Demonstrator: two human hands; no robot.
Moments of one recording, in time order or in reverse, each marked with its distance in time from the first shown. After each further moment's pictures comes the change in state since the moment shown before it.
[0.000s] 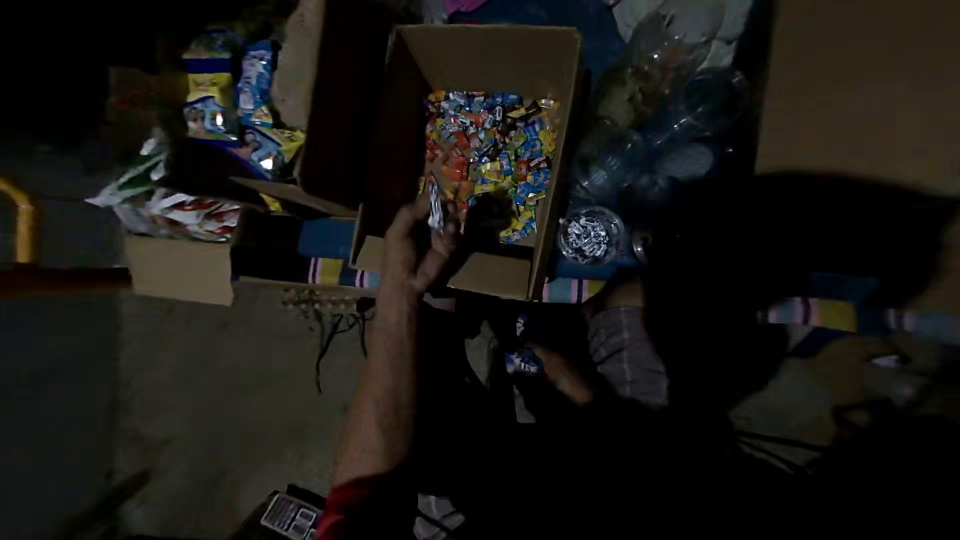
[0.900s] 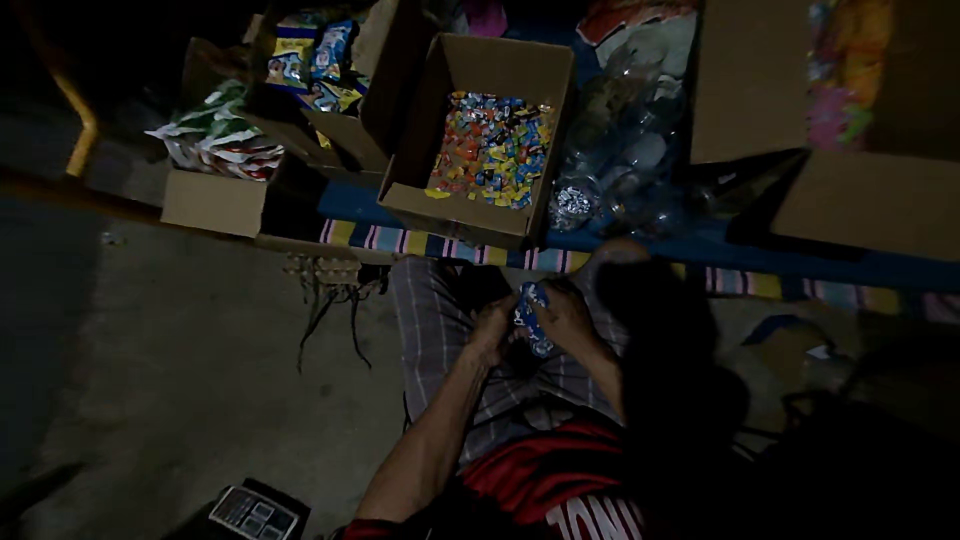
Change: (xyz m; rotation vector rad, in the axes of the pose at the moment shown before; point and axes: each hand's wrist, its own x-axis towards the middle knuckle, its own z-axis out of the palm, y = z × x) left_hand -0.186 -0.176 0.033 0.194 0.280 -0.377; right_hand -0.050 -0.011 0.031 -0.169 0.489 -0.074
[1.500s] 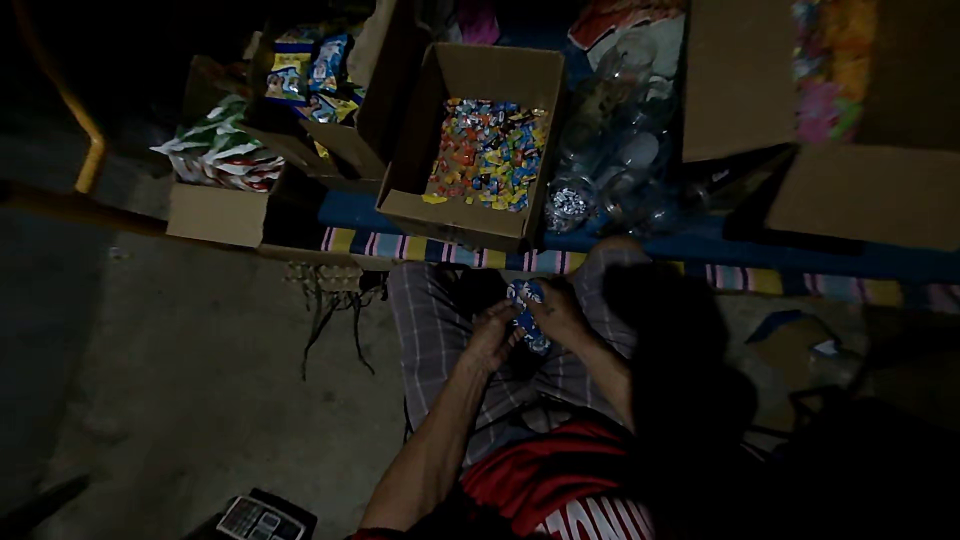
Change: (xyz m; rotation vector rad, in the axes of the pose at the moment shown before) left_hand 0.001 -0.009 -0.006 -0.163 -0.018 0.001; right_hand 0.014 0.006 0.006 0.133 -0.067 0.115
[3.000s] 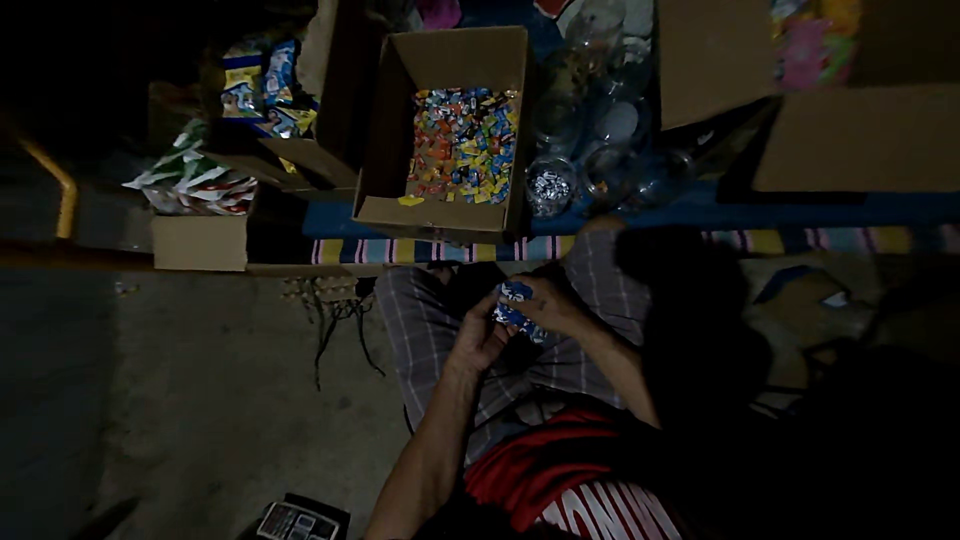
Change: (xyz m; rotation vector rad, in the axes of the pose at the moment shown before) left_hand -0.003 0.008 0.002 -0.239 -0.095 -0.100; right_hand 0.000 0.000 -0.018 0.084 -0.166 -0.122
